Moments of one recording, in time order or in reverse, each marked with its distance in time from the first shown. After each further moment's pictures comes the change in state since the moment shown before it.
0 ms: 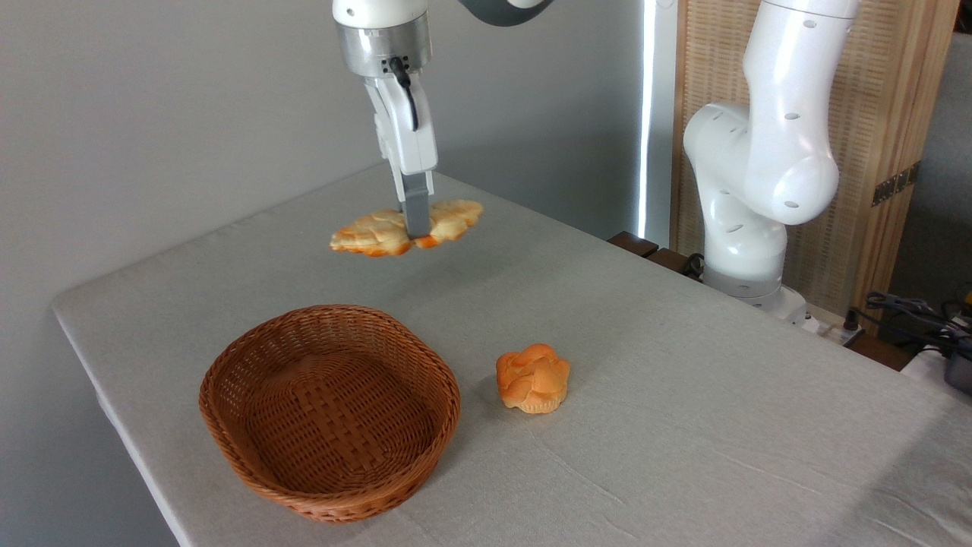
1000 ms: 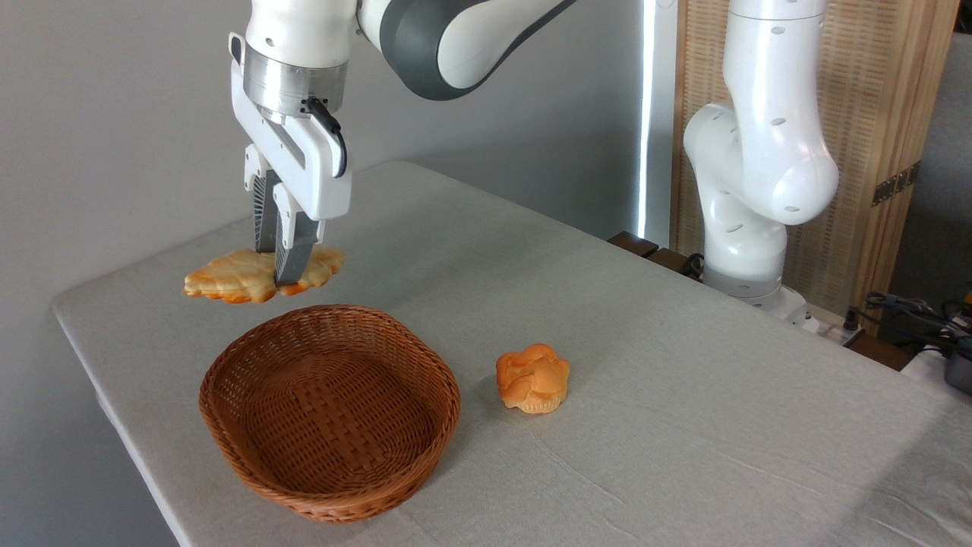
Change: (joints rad) arm -0.004 0.223 0.027 0.135 -0.122 0.380 -0.173
